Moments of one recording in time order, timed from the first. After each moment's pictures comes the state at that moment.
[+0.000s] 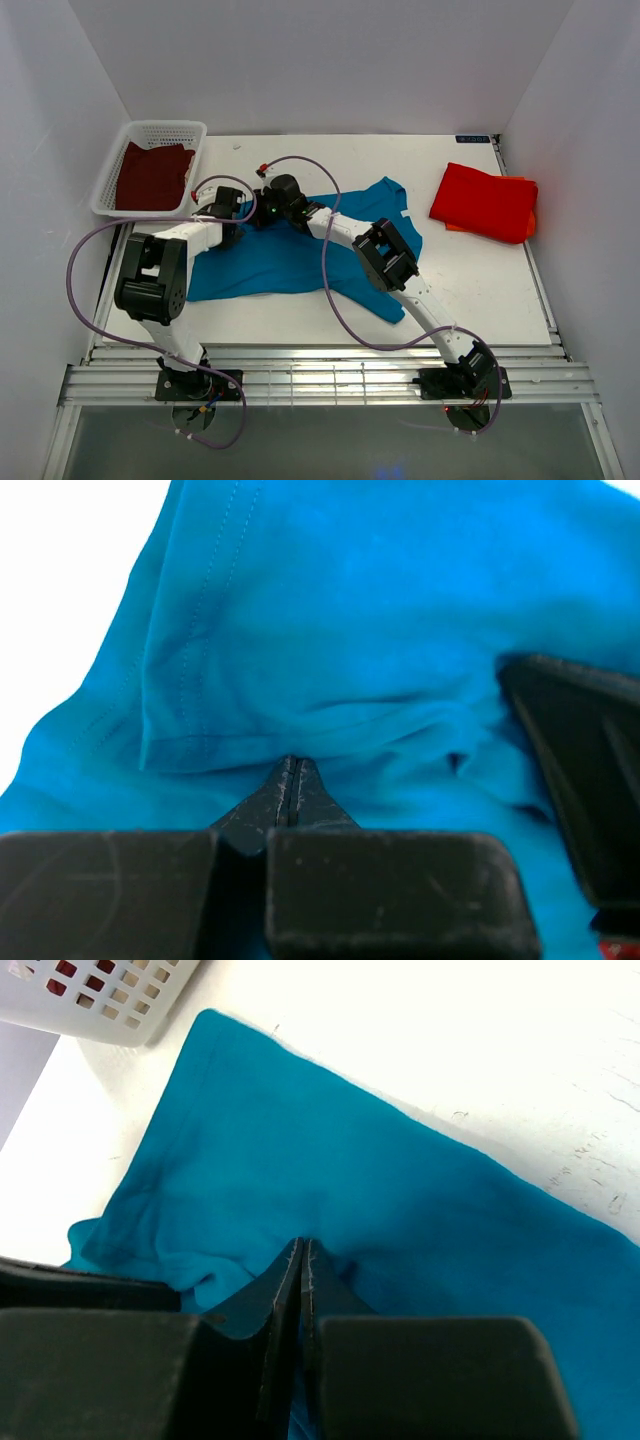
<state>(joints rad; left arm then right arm) -0.19 1.76 1.01 -0.31 -0.42 -0.69 0.81 2.70 2.19 0.12 -0.32 0.49</state>
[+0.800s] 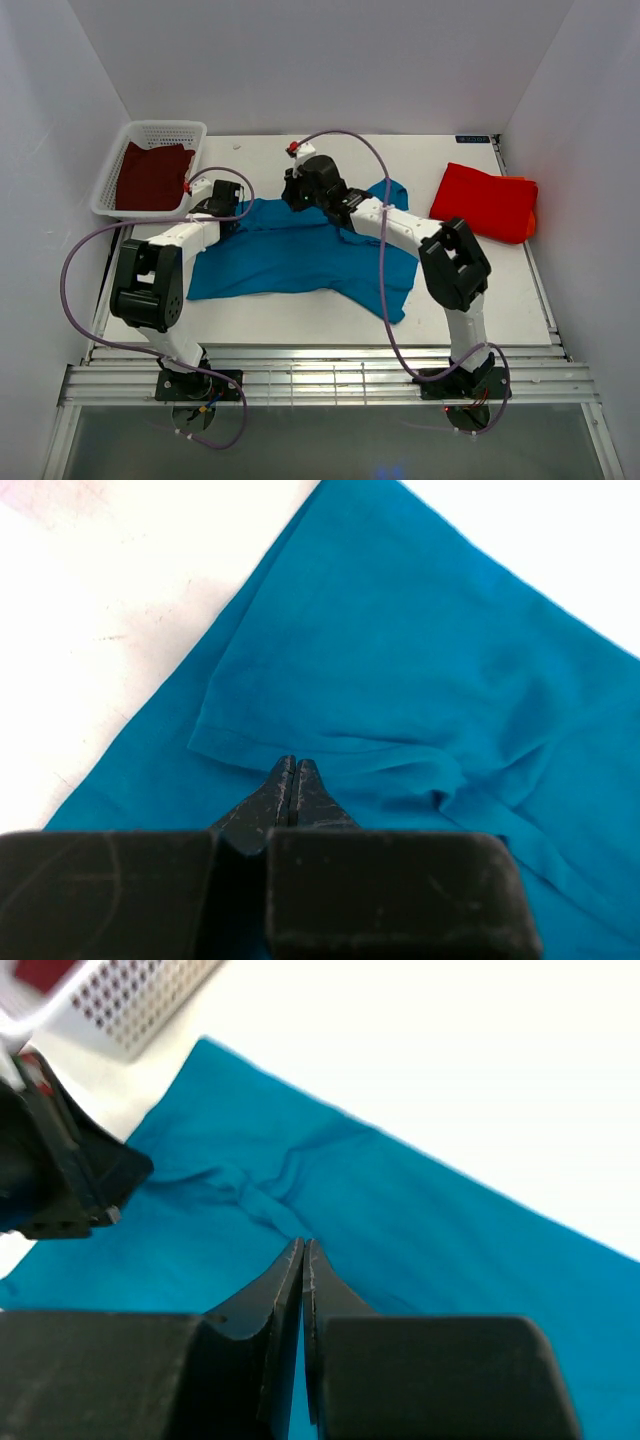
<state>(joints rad) -0.21 1.70 1.04 -0.31 -0.54 -0.71 0.79 2.08 1.62 0.05 -0.08 0.25</state>
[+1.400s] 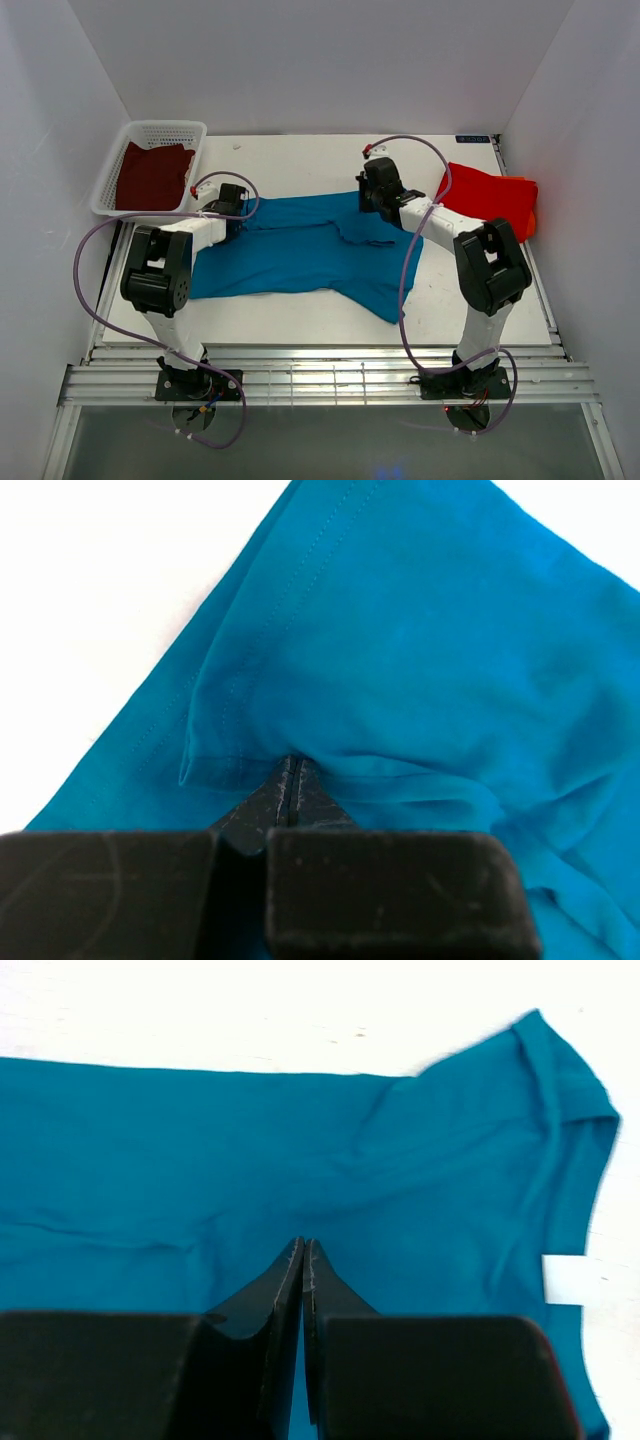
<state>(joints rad) -0.21 1.81 1.04 -0.25 -0.56 -0.71 0.54 1.85 1.28 -0.07 0.17 0.24</state>
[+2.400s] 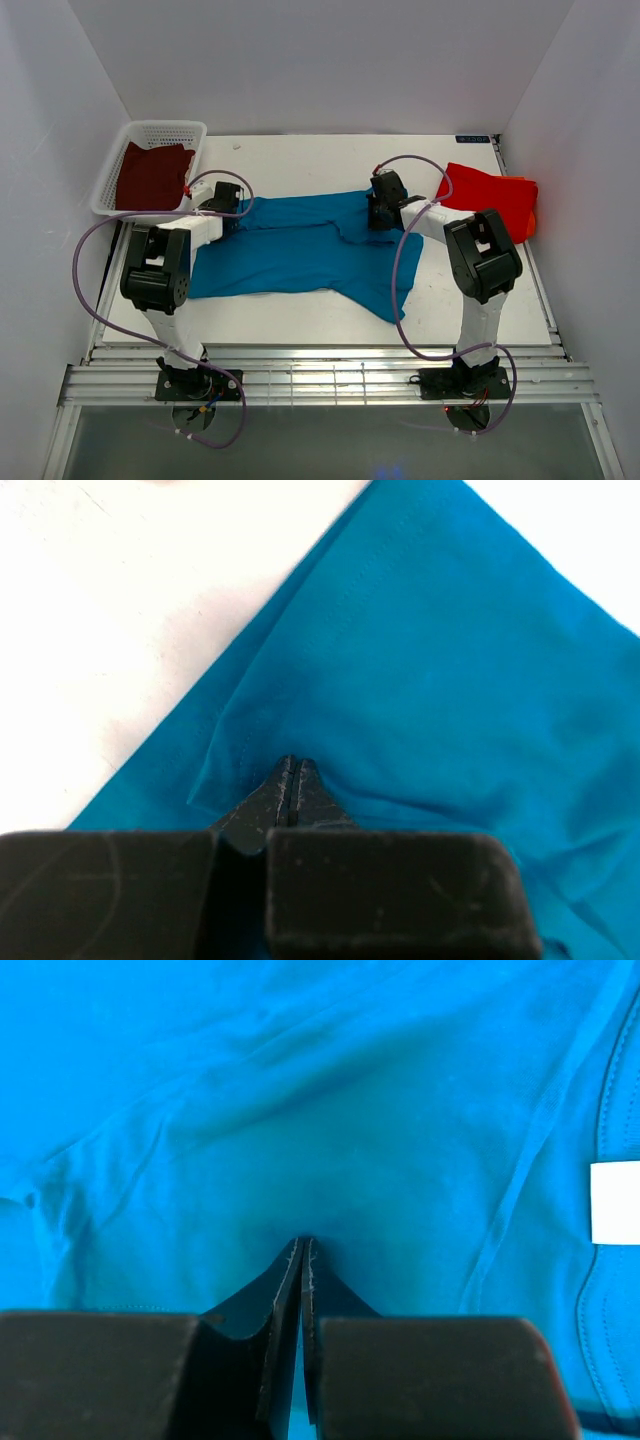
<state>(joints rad) -0.17 1.82 1.06 -0.23 -0.59 -0.72 0.45 1.95 1.24 -0.17 0.09 0.32</state>
